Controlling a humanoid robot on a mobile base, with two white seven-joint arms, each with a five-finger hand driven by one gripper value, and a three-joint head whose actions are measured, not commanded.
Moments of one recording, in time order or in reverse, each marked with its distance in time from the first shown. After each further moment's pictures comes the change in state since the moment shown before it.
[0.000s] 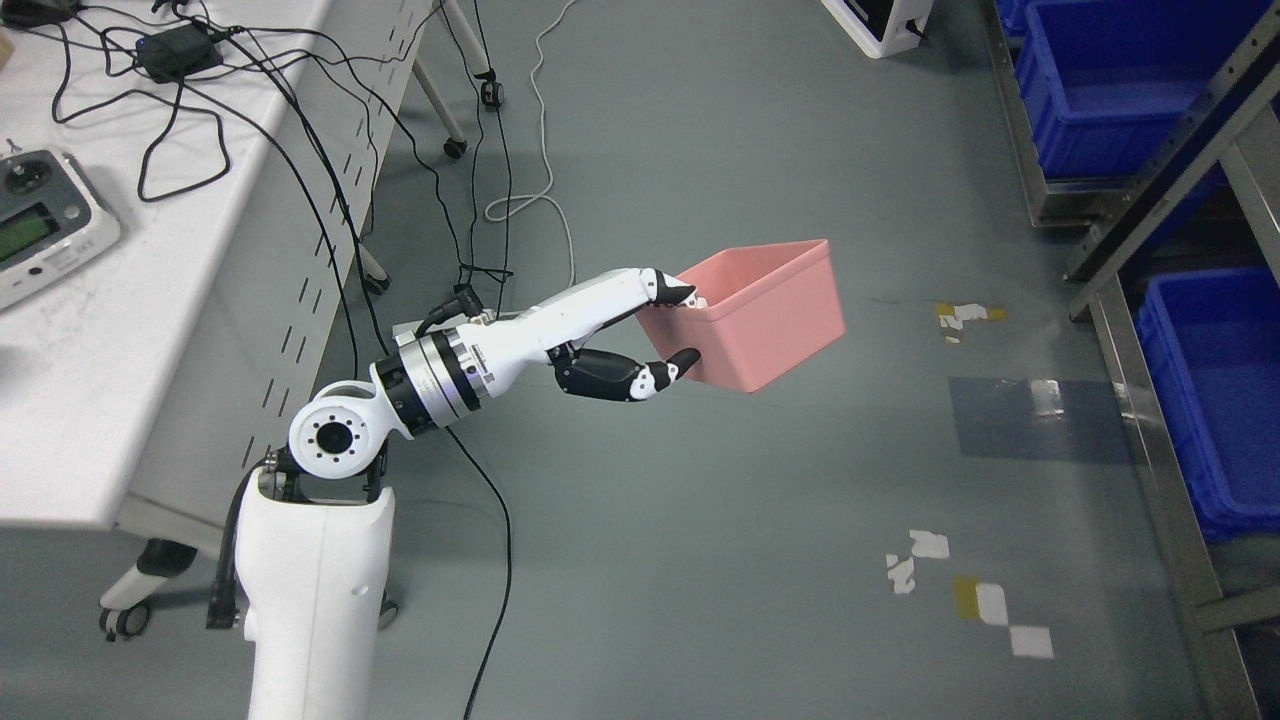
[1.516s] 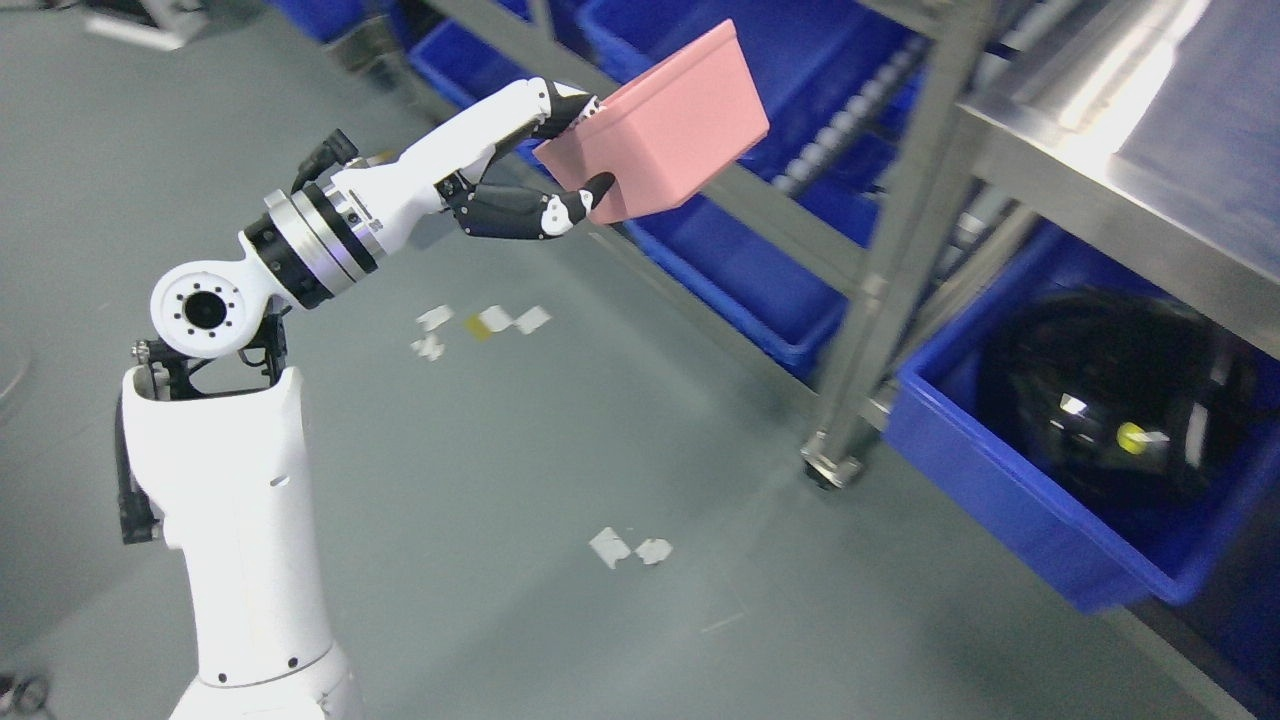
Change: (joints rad) left arm -0.200 0.012 0.135 0.011 0.001 0.141 -0.030; right arm 0.000 0.000 0.000 0.000 0.000 0.000 -0.002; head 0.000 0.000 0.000
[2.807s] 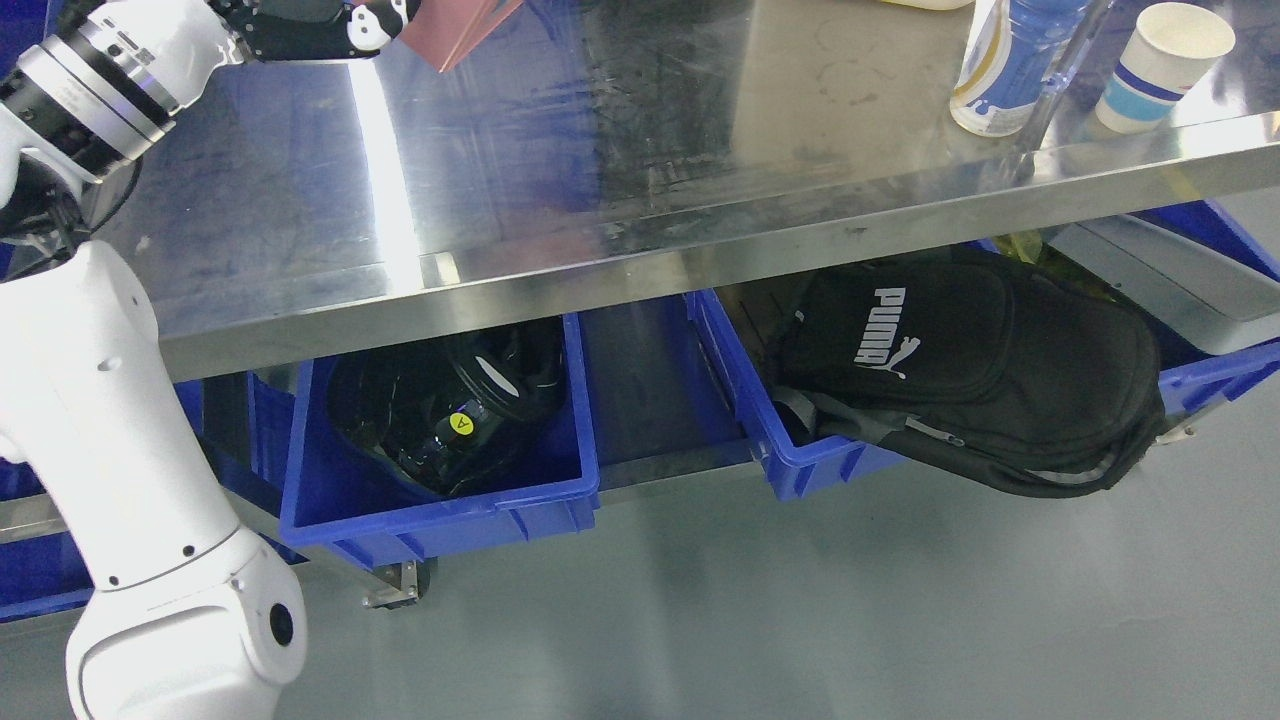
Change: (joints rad) left arm -0.263 0.084 0.235 0.099 0.017 0.178 -0.068; right arm 0.000 0.000 0.000 0.000 0.000 0.000 0.001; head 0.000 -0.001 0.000
